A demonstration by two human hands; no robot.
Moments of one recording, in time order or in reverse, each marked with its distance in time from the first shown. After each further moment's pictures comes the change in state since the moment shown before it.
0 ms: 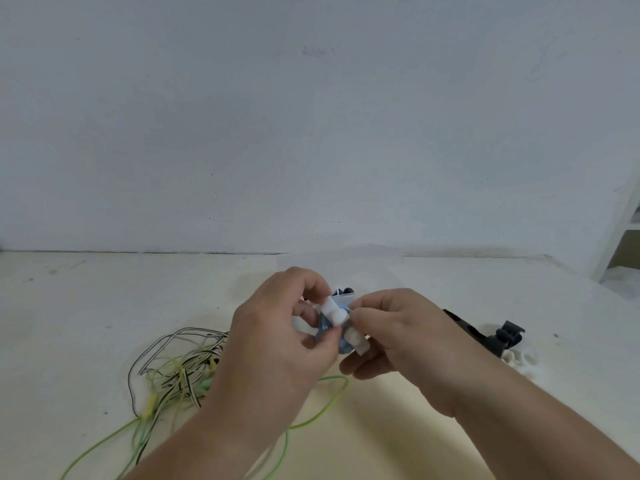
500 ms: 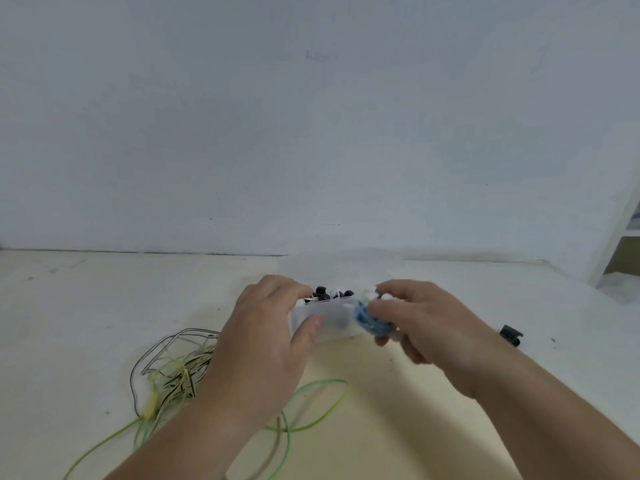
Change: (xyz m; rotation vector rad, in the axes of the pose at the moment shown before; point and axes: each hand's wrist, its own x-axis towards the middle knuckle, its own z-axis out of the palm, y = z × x) left_hand 0.010 -0.032 -0.003 0.346 -0.098 0.019; right_hand 0.009 0.004 -0.024 -0.101 0.132 -0.051
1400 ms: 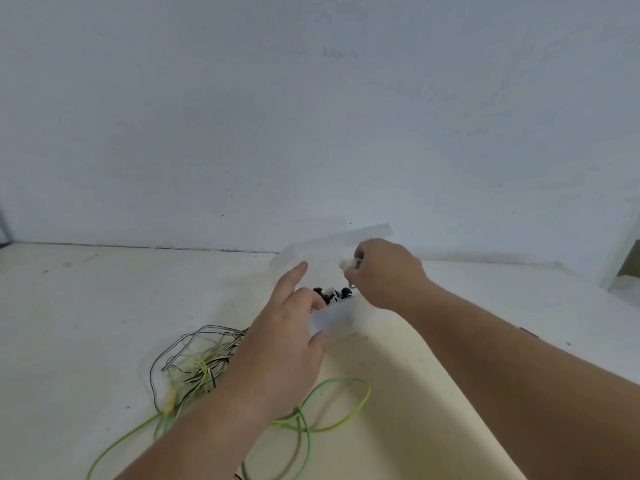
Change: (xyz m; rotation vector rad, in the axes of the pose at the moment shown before) left_hand 0.002 -0.012 0.002 -0.045 -0.203 -0.106; right_hand 0.105 -0.007 0.035 -0.850 0.248 -0.078
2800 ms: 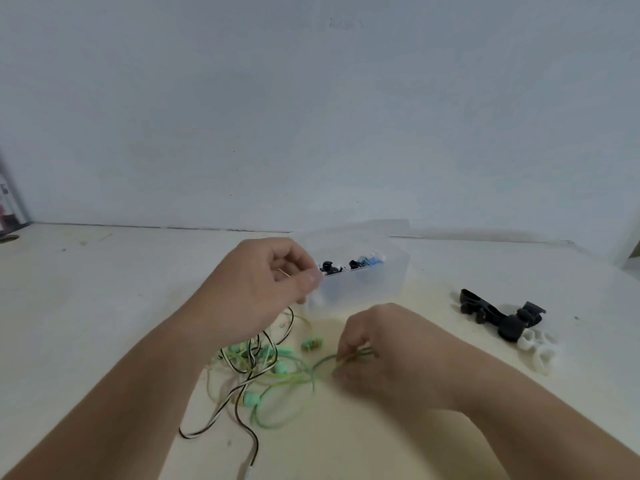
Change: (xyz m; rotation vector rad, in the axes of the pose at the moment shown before) left_hand 0.007 0.001 -0.050 -0.352 -0.062 -0.086; right_hand -0.119 0.003 -0.012 0.184 -0.419 -0.435
